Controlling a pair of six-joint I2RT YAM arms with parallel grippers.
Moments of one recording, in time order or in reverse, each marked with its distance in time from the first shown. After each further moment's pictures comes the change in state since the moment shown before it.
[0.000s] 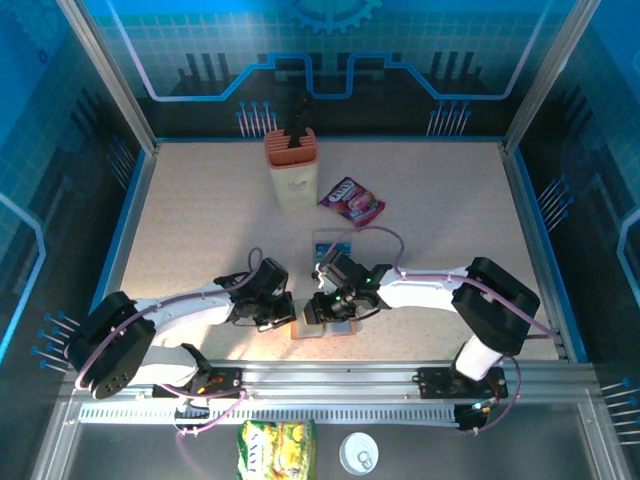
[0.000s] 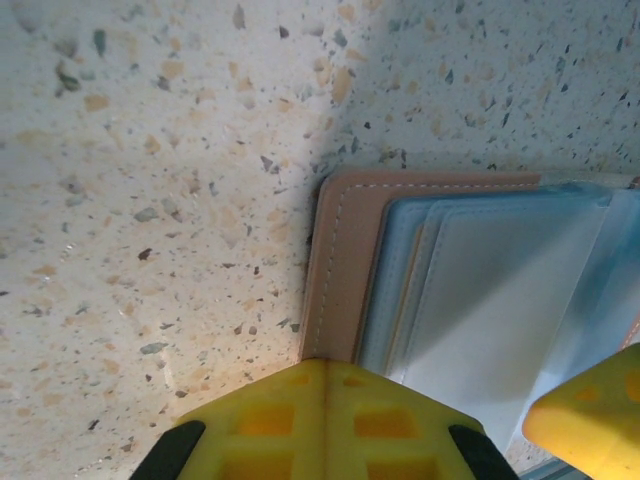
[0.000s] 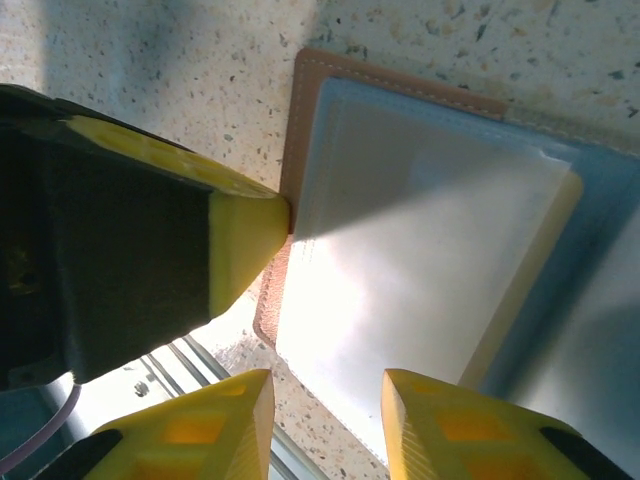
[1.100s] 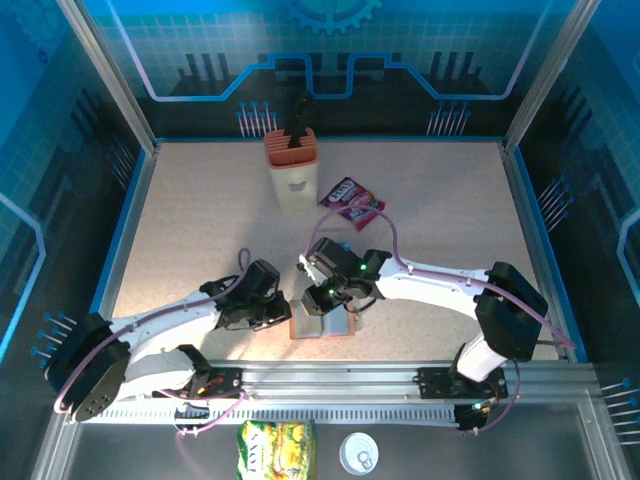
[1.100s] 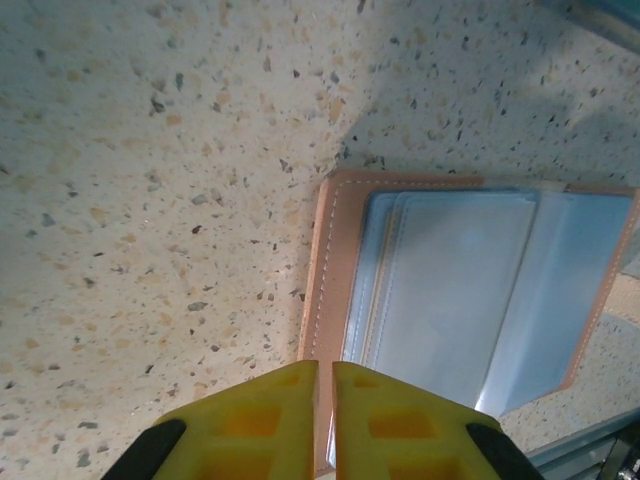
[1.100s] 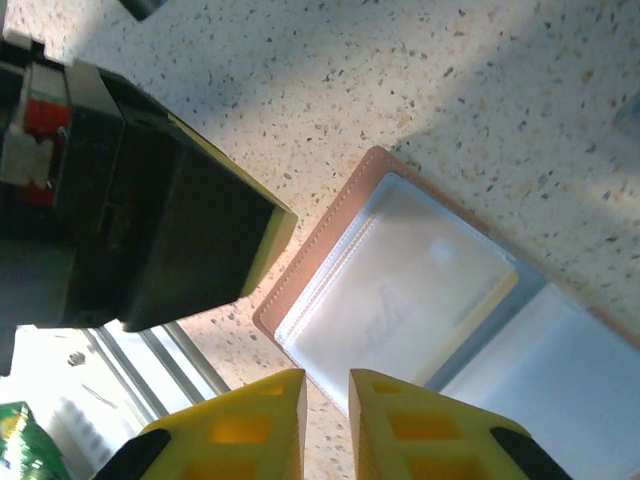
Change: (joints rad) left arm 0.003 -0.144 -0.030 -0.046 -0.048 -0.004; right arm 0.053 -0.061 0.220 -0.304 0.193 -0.311
